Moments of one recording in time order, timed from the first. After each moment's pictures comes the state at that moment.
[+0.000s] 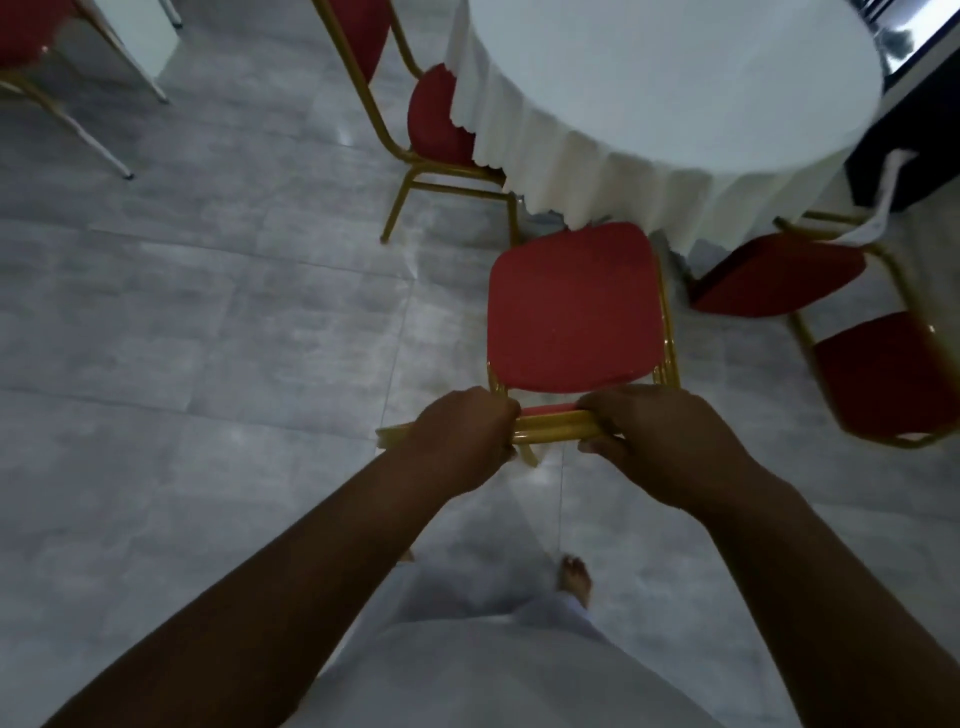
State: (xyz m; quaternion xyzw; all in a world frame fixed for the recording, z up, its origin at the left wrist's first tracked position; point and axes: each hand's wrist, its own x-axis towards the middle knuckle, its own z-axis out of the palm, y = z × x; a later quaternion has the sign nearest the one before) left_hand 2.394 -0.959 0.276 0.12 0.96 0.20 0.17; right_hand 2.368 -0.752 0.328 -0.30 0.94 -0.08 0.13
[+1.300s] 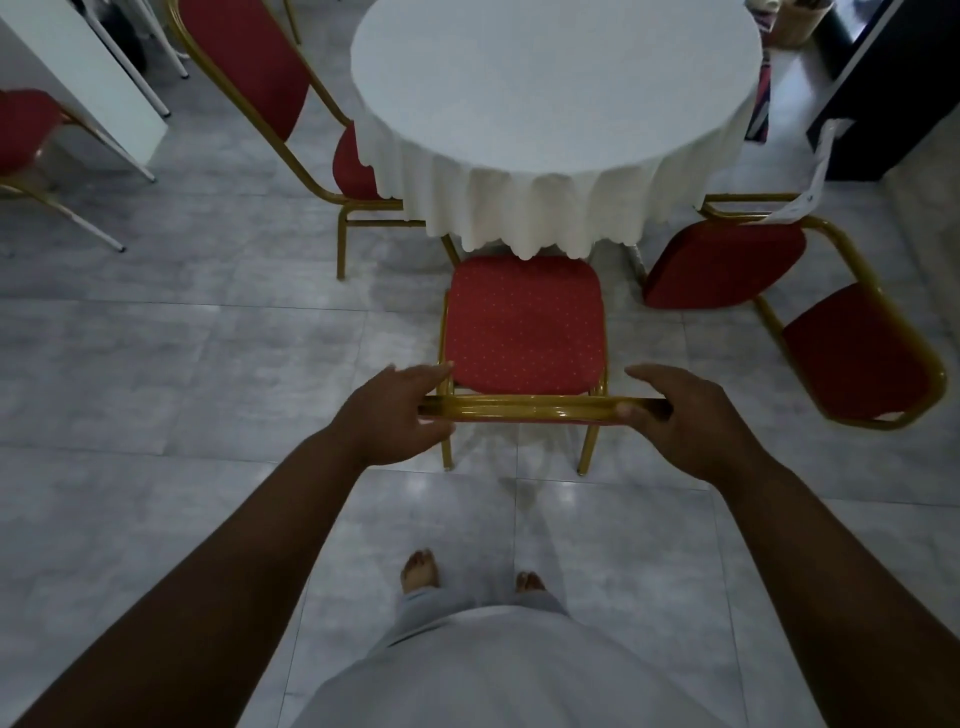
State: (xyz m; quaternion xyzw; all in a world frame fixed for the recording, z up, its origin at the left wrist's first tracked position) left_hand 2.341 -0.774 0.266 0.09 0.96 0.23 0.14; right_hand 2.310 -0.429 0.267 -0.14 0.94 -0.30 0.08
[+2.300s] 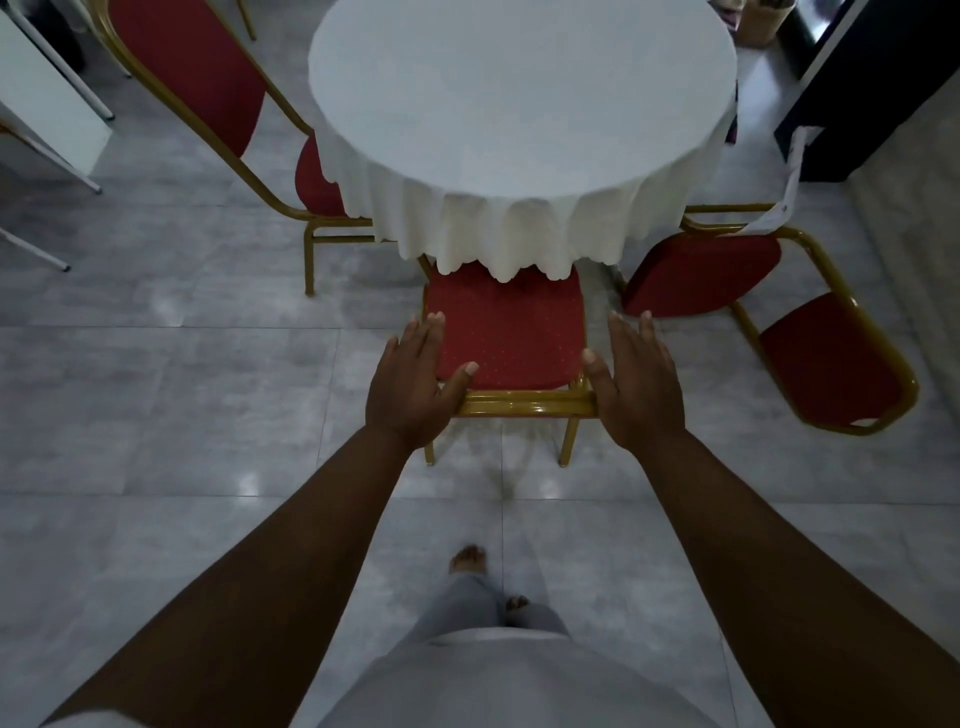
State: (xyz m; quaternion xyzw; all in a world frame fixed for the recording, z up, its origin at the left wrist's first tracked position) left_hand 2.224 -0.749 0.223 0.02 0.97 0.25 -0.01; right_hand 2.207 -0.483 0.237 -0.04 0.97 -0.26 -0.02
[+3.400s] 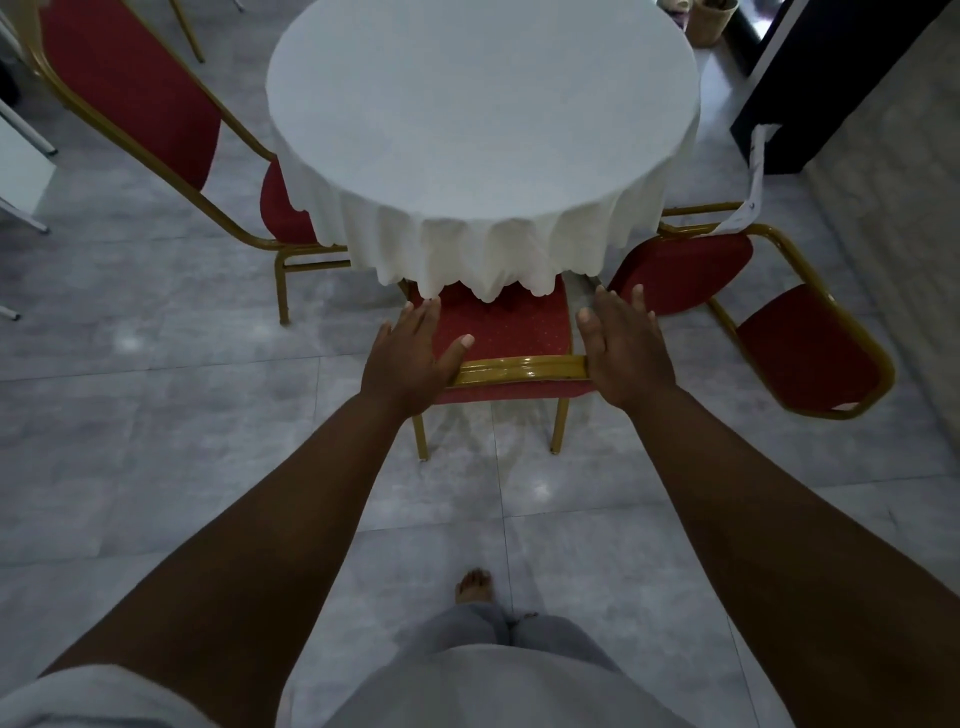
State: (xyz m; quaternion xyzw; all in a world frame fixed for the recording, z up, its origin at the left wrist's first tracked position) left_hand 2.131 -0.772 0.225 0.05 0.97 0.24 0.06; right_hand 2.129 -0.503 0.242 0.01 0.96 -0.26 -0.01
